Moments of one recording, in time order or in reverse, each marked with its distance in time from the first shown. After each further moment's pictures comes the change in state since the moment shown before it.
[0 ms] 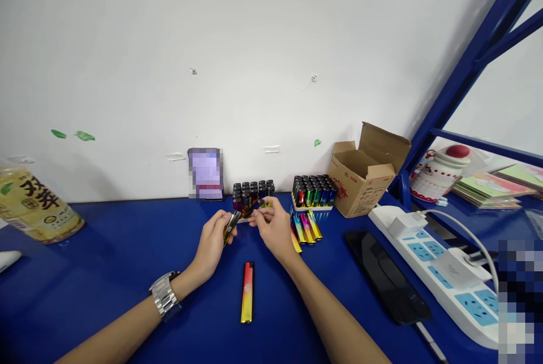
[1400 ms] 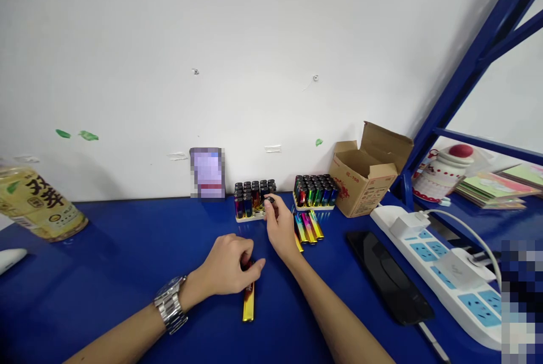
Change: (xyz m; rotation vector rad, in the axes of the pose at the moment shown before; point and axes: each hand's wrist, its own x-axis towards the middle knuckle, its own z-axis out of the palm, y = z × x) left_hand -0.026 0.012 0.005 0.797 -0.439 0.431; right_hand 0.001 0.000 -0.010 -0.191 0.069 -0.093
